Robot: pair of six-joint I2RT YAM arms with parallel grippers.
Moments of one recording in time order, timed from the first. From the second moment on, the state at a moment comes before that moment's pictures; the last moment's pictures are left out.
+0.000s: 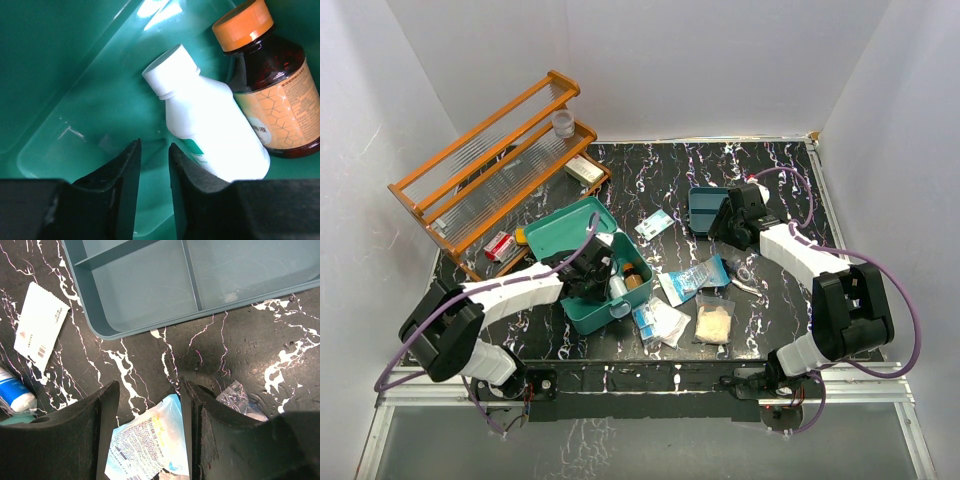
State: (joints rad) left arm -0.76 1.43 0.73 -0.38 -0.15 -0.46; right arm 0.26 1.48 0.93 -0.32 0.11 0.64
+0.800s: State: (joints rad) left arm -0.70 1.45 0.82 -0.32 -0.18 -0.51; right arm 0.27 1.49 0.93 -0.32 0.10 0.65
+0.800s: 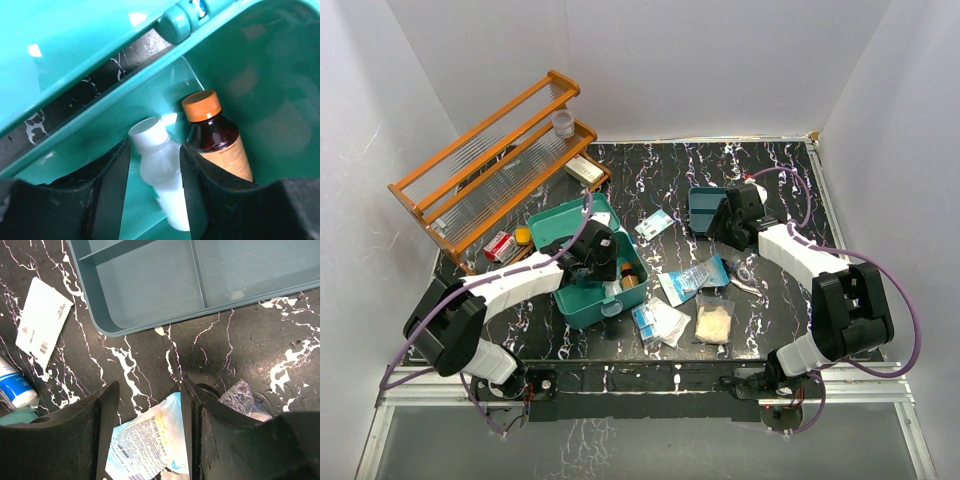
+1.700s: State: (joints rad) left arm -0.69 1.38 0.94 -0.42 -0.19 -0.52; right arm 0.27 1.51 0.96 -0.32 0.11 0.63
